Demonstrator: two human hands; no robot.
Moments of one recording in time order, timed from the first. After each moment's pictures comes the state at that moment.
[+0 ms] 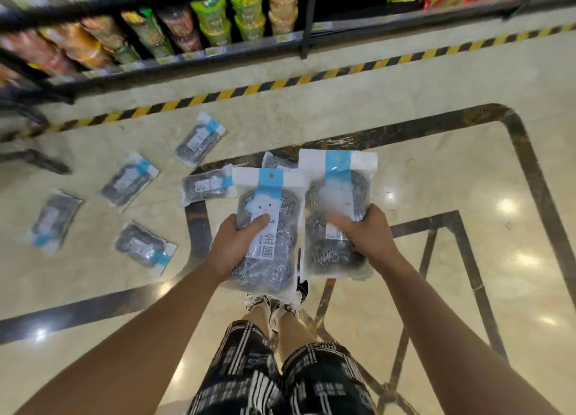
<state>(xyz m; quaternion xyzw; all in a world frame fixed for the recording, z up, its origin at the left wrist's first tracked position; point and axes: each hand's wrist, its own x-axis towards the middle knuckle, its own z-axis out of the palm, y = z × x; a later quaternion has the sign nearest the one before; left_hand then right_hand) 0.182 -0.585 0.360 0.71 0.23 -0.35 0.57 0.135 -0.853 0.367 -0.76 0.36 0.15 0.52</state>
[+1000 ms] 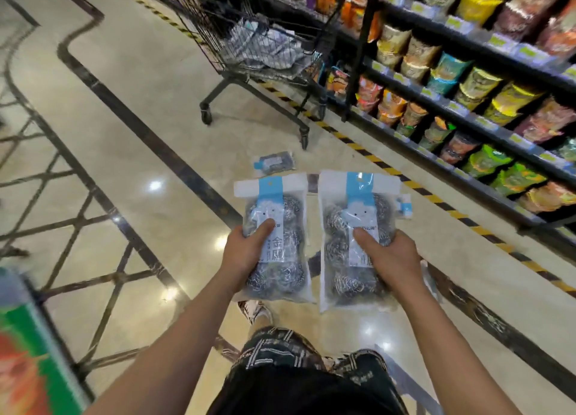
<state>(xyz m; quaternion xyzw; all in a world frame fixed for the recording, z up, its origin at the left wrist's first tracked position) -0.015 -0.270 0.550 0.56 0.54 0.08 0.62 0.160 -0.489 0.561 -0.82 -0.03 0.29 0.49</state>
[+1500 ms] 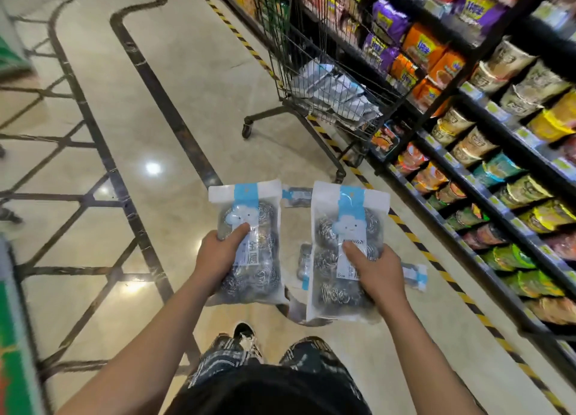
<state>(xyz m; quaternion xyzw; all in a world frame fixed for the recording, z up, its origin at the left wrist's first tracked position) -0.115 -0.034 0.556 0.49 0.60 0.16 0.61 0.113 -0.231 0.597 -0.85 -0.11 0.29 0.43</state>
